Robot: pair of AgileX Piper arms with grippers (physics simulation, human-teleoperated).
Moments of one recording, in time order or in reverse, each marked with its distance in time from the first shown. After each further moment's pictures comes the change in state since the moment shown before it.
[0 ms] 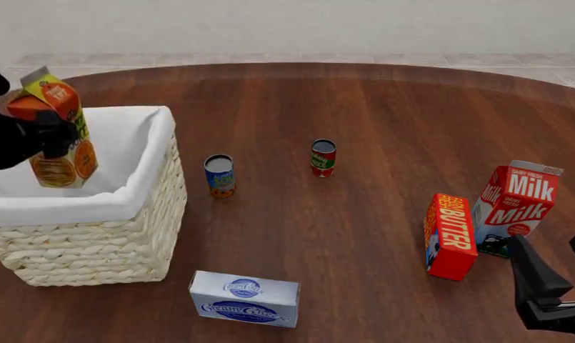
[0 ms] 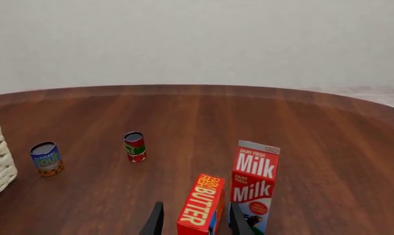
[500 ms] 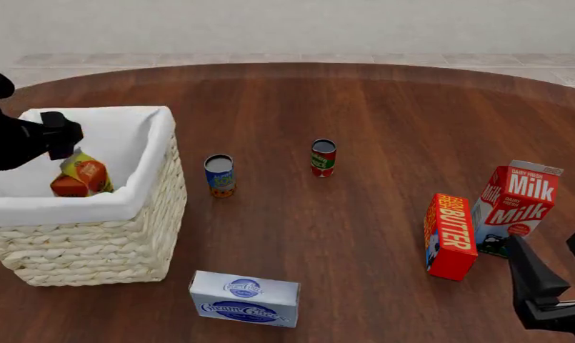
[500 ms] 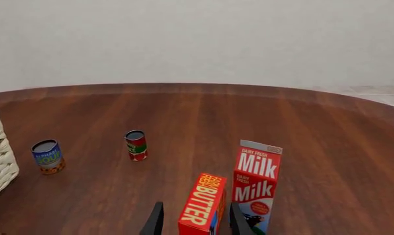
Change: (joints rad) left arm -0.006 0.005 0.018 -0.043 0.022; right arm 0.009 0.015 0.000 -0.008 -0.003
